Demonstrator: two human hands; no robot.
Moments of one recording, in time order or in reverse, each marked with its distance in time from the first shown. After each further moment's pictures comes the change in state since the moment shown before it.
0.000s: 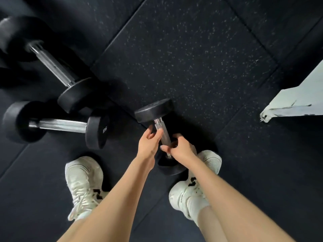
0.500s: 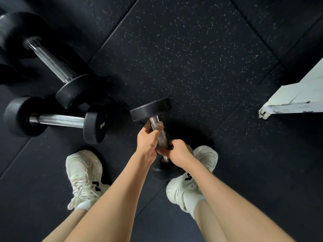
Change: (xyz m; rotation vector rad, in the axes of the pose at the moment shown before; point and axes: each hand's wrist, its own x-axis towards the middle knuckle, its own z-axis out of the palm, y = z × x) left_hand -0.012 0.007 0.018 -0.109 0.051 0.018; right_hand -0.020 0.010 -0.005 0.101 -0.147 -0.045
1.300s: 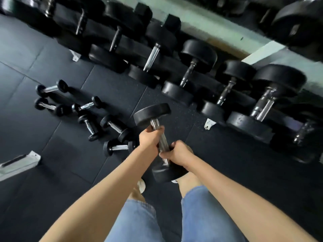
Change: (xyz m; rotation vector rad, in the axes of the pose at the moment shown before) left_hand -0.531 0.175 0.055 0.221 0.038 0.227; right_hand -0.538 -0.063 -0.185 0.201 0.162 -0.186
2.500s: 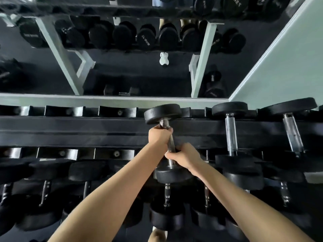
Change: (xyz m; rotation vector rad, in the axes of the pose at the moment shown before) left_hand -0.017 0.421 0.316 0.427 -0.375 0.370; right_hand 0.085 -0.202 -0.399 0.428 0.537 -0.090
